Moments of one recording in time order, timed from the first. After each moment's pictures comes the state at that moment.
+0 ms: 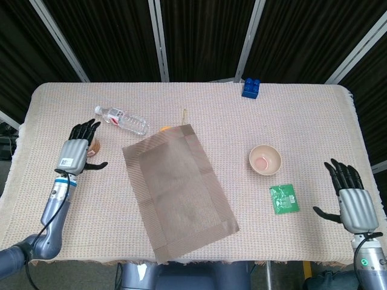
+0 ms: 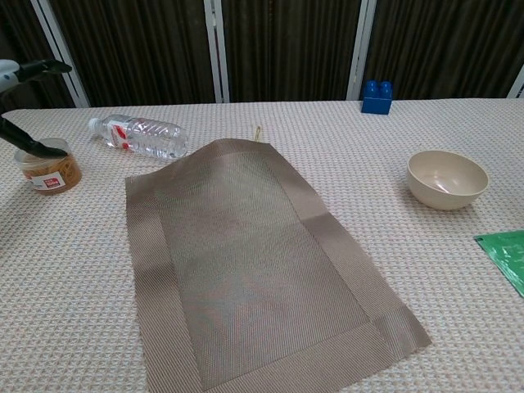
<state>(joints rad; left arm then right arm) -0.52 -1.44 -0.28 -1.42 1.18 1.10 0.16 0.14 -1.11 0.09 -1.66 -1.51 1.44 0.01</state>
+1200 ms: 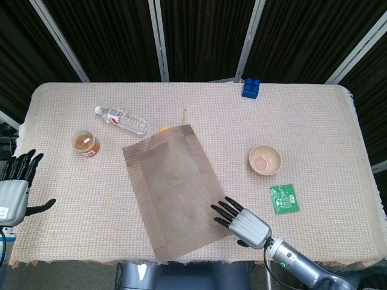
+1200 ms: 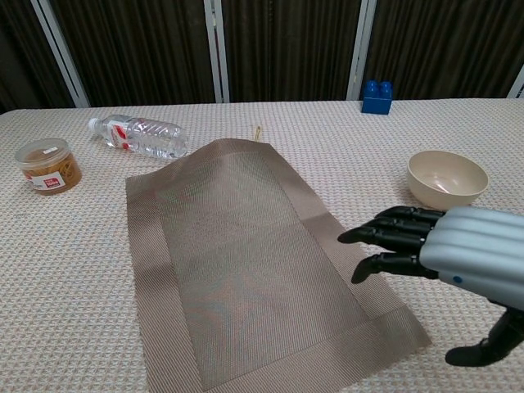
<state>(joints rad) -0.17 -1.04 -0.07 -1.90 1.37 1.46 0.27 0.45 -1.36 -0.03 -1.63 -1.87 0.99 -0.28</state>
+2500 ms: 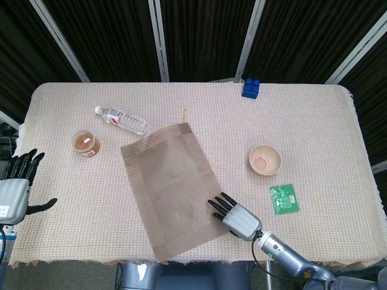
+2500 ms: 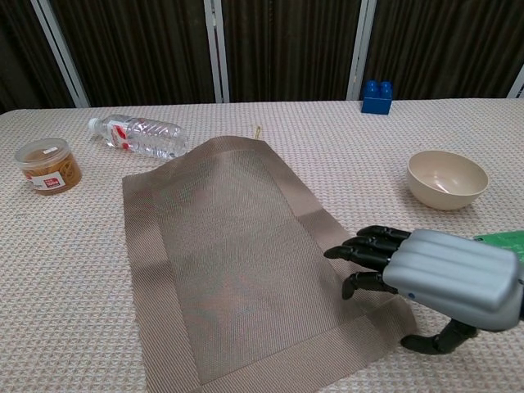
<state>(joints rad) -0.18 -1.03 -0.08 -1.90 1.37 1.43 0.24 0.51 -1.56 -0.06 -1.39 -1.80 1.02 -0.30</state>
